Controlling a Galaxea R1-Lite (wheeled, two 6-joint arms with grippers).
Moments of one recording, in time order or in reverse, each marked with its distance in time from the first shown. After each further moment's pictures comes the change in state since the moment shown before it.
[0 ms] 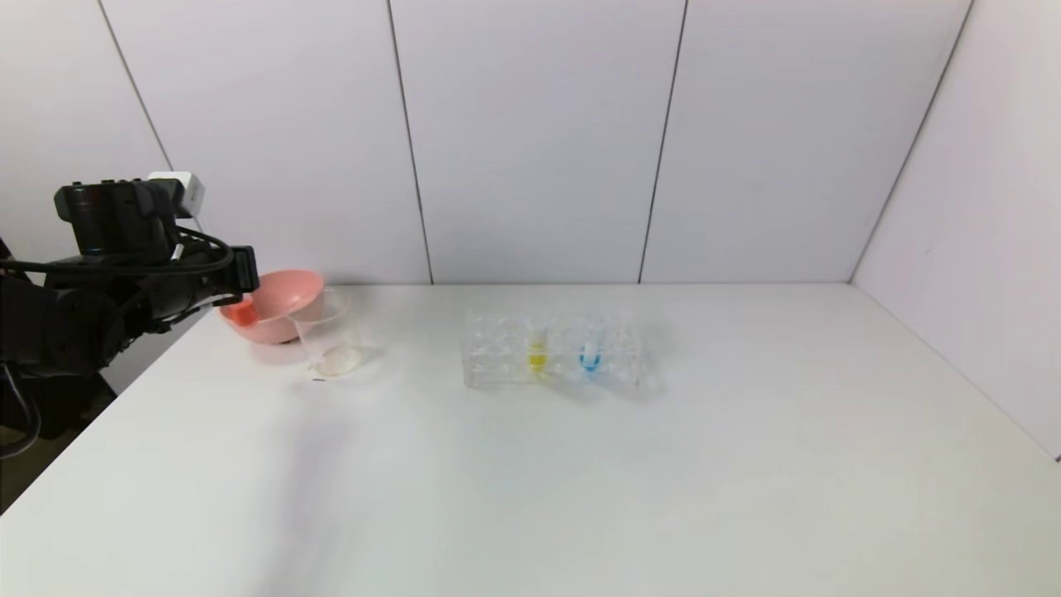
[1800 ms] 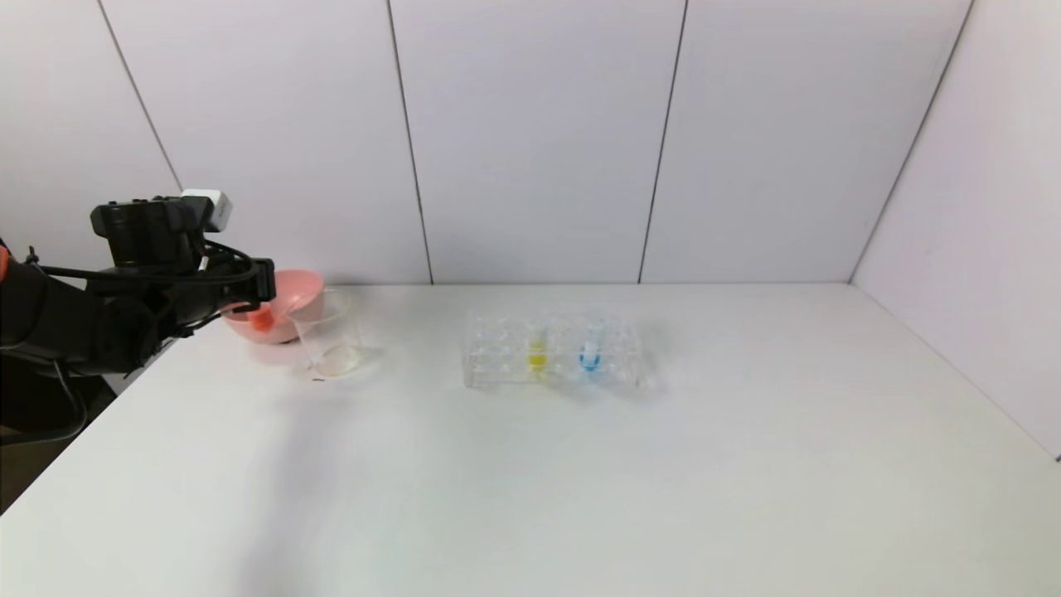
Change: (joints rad) left arm 0.018 0.125 -0.056 -0.059 -0.082 0.046; right arm 0.000 0.000 0.000 0.000 0.000 0.000
